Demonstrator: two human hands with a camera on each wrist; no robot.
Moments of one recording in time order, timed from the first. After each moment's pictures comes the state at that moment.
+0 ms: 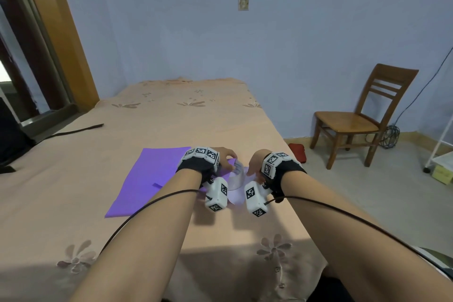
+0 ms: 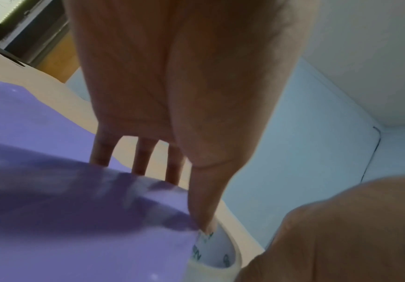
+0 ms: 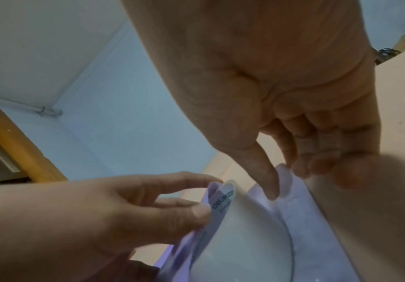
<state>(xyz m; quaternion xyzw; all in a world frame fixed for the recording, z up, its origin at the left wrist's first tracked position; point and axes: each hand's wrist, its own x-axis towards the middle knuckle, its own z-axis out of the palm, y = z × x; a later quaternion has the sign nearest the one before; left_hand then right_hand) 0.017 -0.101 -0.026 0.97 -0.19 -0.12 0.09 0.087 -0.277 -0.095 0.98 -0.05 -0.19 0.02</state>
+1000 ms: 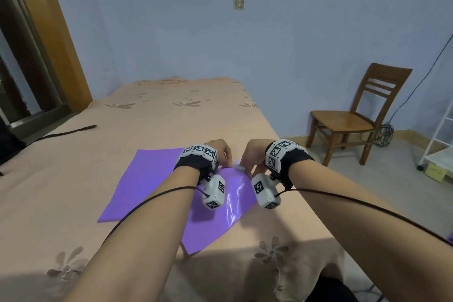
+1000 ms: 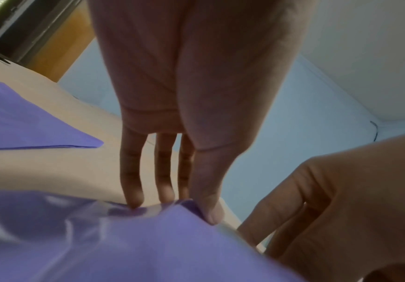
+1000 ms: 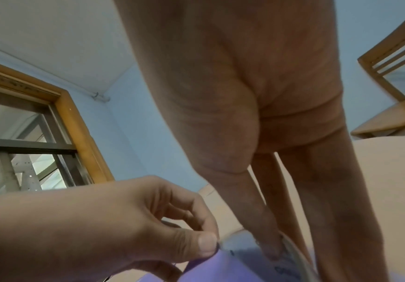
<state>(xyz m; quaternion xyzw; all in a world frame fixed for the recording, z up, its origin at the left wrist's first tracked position) 0.034 -0.106 -0.015 0.96 -0.19 -0.13 0.18 0.004 -0.259 0.000 0.97 -0.02 -0.20 -0.14</state>
